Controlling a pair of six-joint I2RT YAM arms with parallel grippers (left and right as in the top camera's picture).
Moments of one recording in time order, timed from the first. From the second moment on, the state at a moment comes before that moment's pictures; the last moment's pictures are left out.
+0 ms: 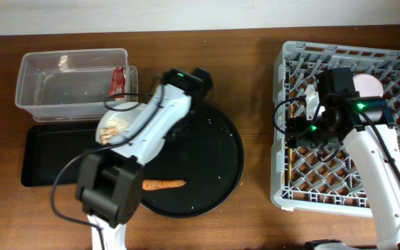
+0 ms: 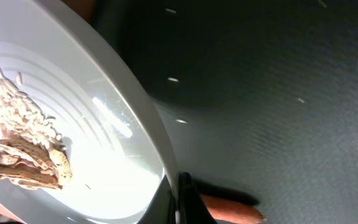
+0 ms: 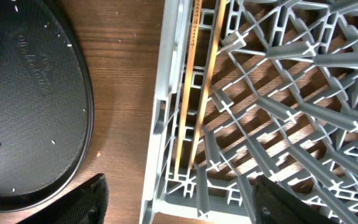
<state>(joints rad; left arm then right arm) -0.52 2.05 1.75 -1.43 -0.30 -0.53 0.04 1.43 1.33 -1.24 -0.07 0.07</state>
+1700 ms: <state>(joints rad) 0.47 1.86 1.75 -1.69 1.11 0.56 0.04 1.43 1.33 -1.26 -0.05 0.07</state>
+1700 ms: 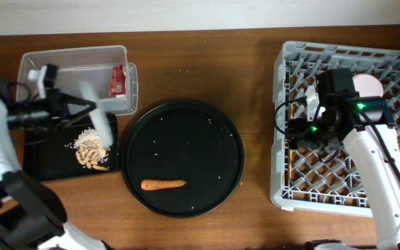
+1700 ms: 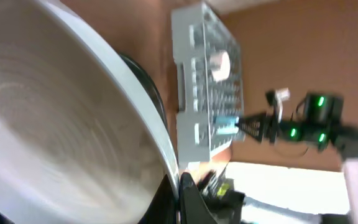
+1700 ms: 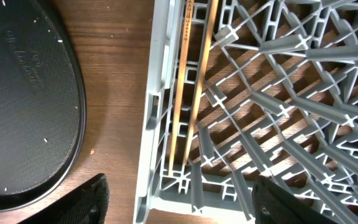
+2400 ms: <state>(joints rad) -0.68 2.05 1.75 -1.23 0.13 -0.19 0.04 1.43 1.33 -1.27 -0.05 0.07</state>
